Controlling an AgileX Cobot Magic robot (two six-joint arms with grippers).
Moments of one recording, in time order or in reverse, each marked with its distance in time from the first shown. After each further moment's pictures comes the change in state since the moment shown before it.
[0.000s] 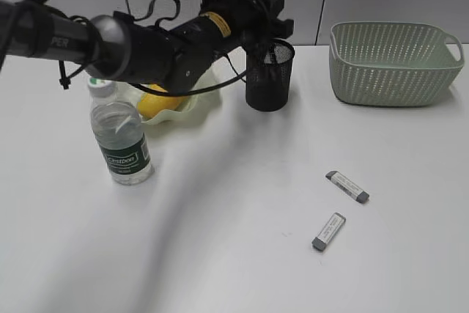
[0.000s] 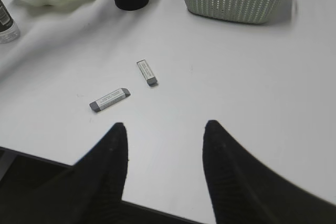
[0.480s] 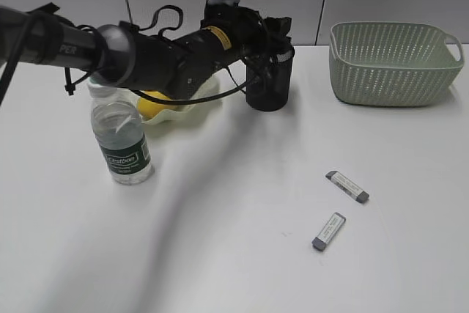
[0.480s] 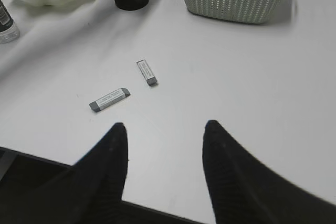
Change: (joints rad) left arm 0.000 0.002 0.000 -0.016 0.109 0.000; right arm 0.000 0.000 0.000 0.000 0.000 0.000
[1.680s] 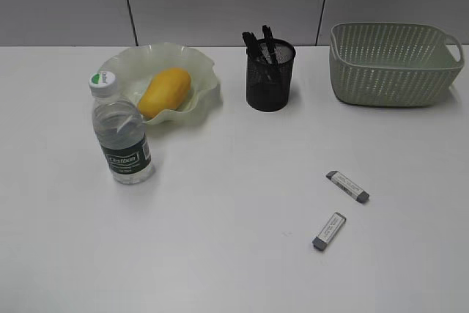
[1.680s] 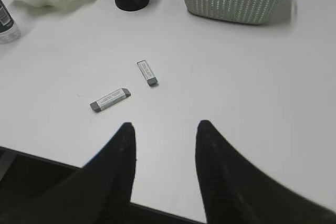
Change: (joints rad) left arm 0.000 -2.137 1.009 -0.017 1.513 0.076; right arm 0.000 0.000 0.000 -0.002 0.000 0.001
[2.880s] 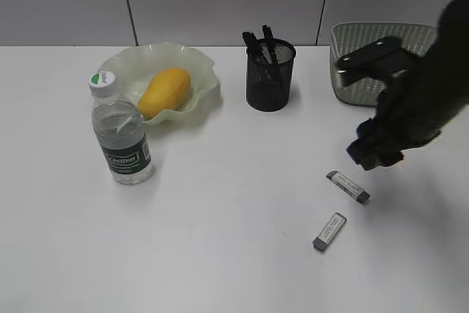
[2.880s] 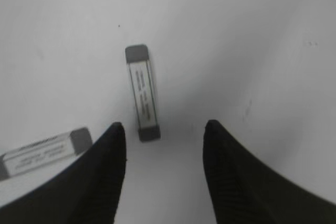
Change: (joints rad) left arm 0.422 -0.153 0.027 -0.022 0.027 -0.012; right arm 0.001 1.730 -0.479 -0.032 -0.418 -0.198
